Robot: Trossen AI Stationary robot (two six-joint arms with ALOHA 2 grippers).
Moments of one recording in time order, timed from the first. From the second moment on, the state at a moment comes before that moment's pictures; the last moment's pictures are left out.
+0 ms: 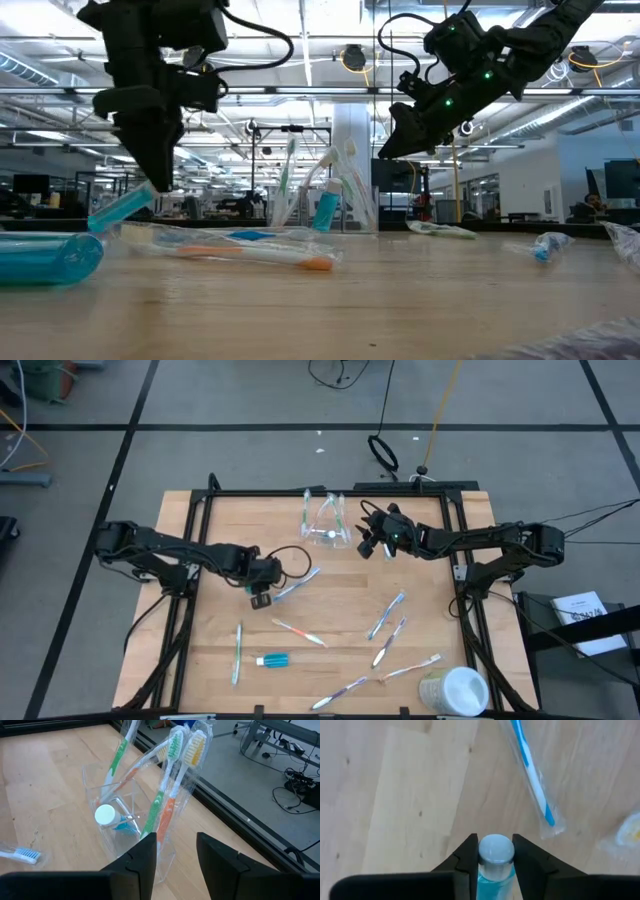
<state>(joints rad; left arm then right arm) -0.04 1.41 0.86 -0.75 -0.14 -0.26 -0.31 1.38 0.62 0.31 0.33 0.06</state>
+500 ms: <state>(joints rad) 0.07 1.41 0.86 -0.19 -0.24 -0.04 -0.31 1.38 0.62 0.33 0.33 0.07</state>
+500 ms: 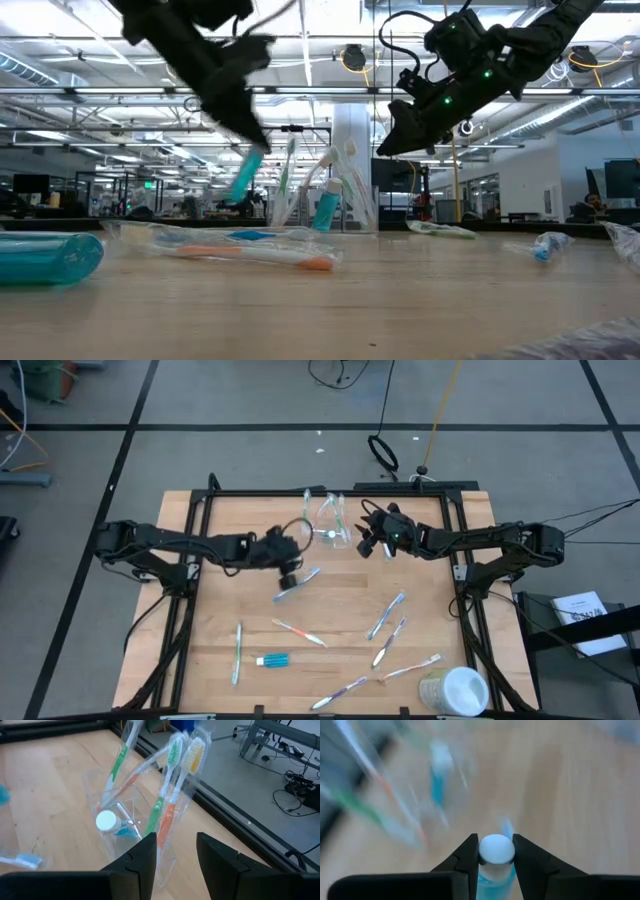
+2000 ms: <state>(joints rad) 0.27 1.76 0.86 0.52 -0.29 -0.02 -0.31 1.38 0.62 0.35 0.33 0.07</state>
